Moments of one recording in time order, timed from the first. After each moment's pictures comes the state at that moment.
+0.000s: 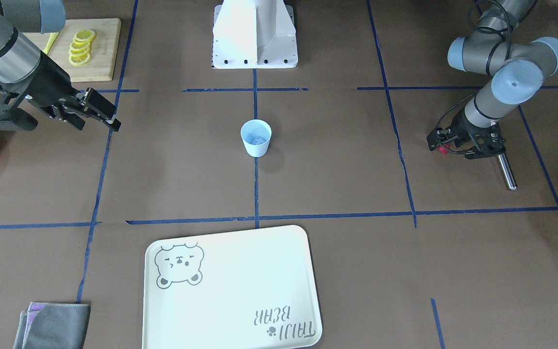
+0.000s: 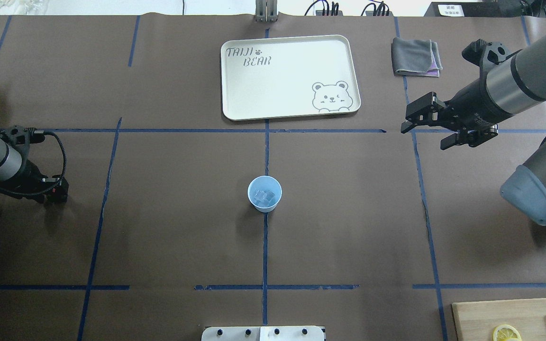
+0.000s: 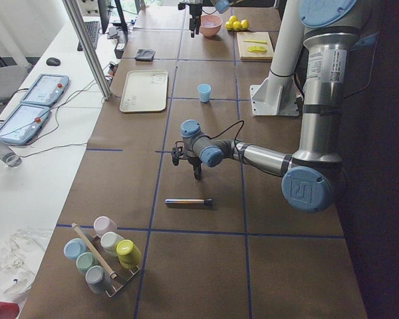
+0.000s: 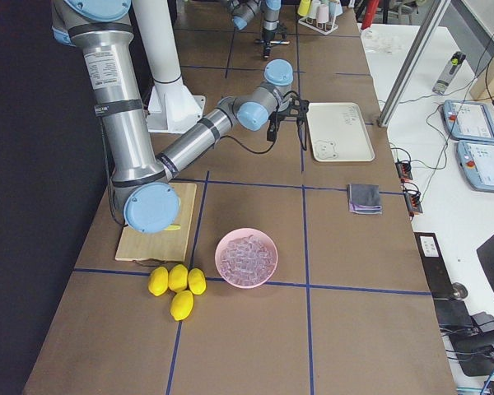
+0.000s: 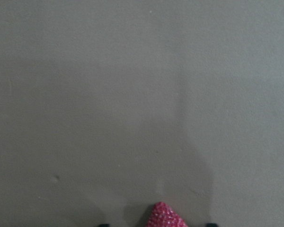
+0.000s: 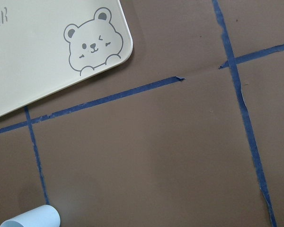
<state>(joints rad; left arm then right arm) -0.82 -1.59 -1.68 -1.99 -2.17 -0.98 0.94 -1.34 2.00 -1.37 2.31 1.27</state>
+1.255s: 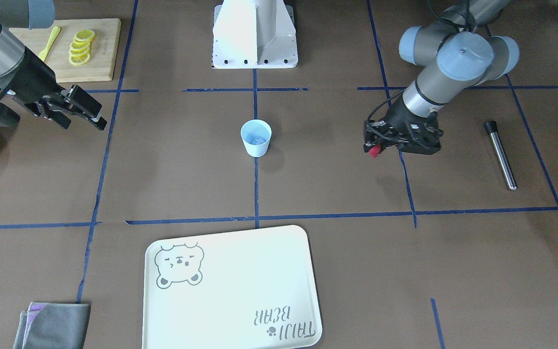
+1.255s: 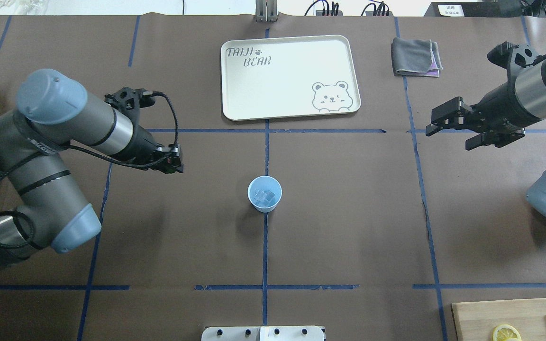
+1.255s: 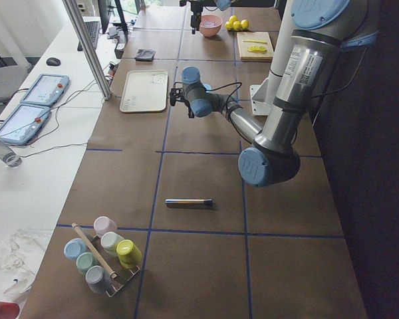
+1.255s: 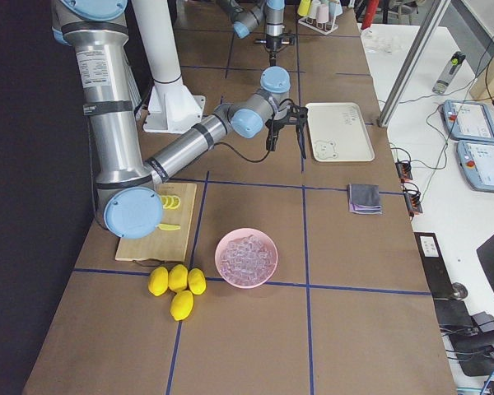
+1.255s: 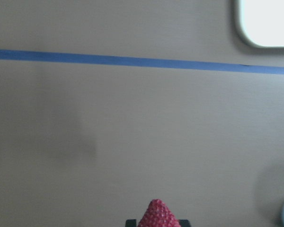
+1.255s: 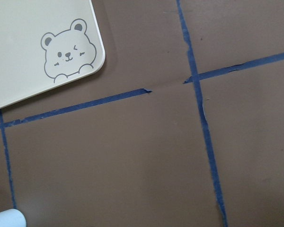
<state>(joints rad) -0.66 -2.01 -1.75 -1.99 -2.11 -1.23 0.99 -1.44 2.03 -1.36 2.29 1.14</state>
